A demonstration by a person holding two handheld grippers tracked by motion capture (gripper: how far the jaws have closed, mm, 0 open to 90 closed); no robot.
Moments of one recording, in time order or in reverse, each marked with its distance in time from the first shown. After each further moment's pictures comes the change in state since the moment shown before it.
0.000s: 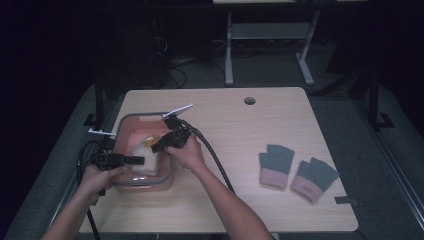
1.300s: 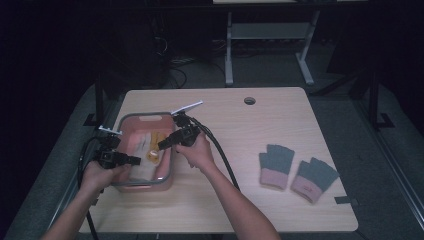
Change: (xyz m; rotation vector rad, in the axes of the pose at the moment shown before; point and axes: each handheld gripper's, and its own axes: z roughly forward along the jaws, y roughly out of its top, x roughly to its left) left arm -0.007 0.009 0.009 0.107 0.242 0.088; right arm 0.000 -0.008 -0.031 -0.044 0.009 -0.025
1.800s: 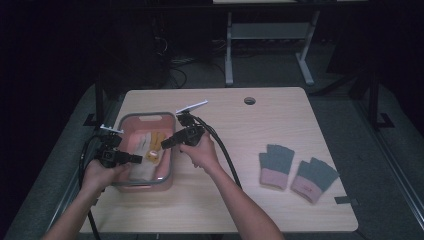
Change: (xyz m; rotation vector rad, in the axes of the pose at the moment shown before) left arm -0.009 0.003 -0.012 -0.056 -0.007 0.023; right arm -0.003 -0.004 -0.012 -0.020 0.012 0.000
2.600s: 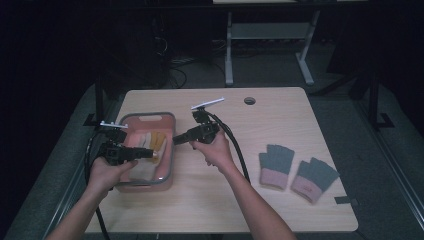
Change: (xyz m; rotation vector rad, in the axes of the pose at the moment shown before) left arm -0.040 0.008 -0.014 -0.118 -0.119 0.044; right arm -0.009 -0.010 -0.042 -0.059 -0.008 -0.001
